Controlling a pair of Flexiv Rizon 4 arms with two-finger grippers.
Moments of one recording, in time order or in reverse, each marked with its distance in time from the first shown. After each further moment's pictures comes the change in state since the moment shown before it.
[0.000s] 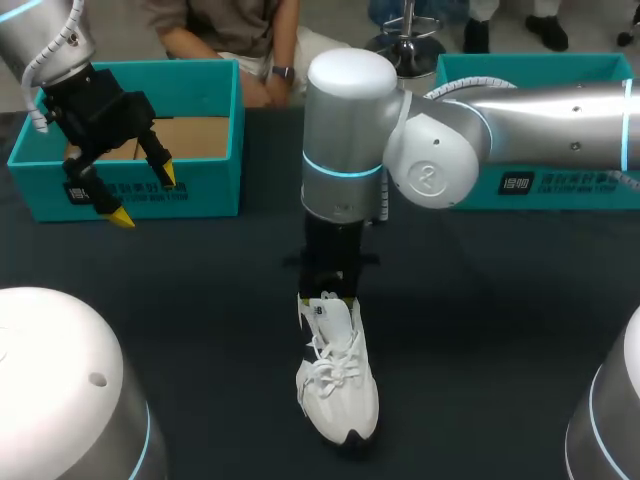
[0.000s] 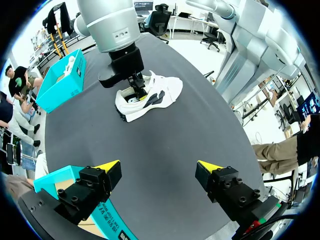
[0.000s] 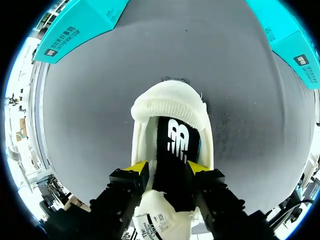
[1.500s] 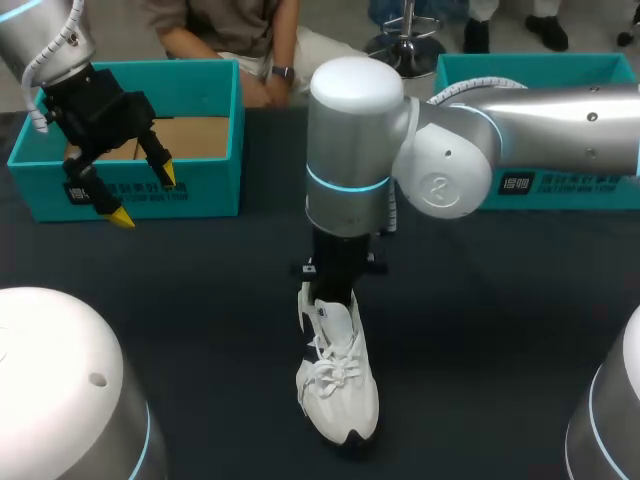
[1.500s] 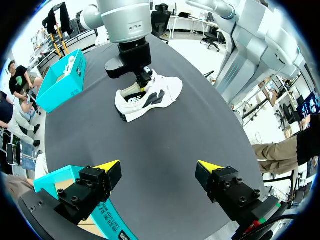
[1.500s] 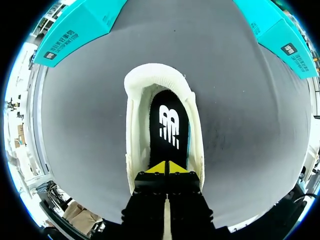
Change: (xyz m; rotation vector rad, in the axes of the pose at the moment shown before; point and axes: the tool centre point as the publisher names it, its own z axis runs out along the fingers) left arm 0.000 0.000 0.000 0.000 0.000 0.000; right arm -0.008 -0.020 -0.006 -0.047 -0.025 0.046
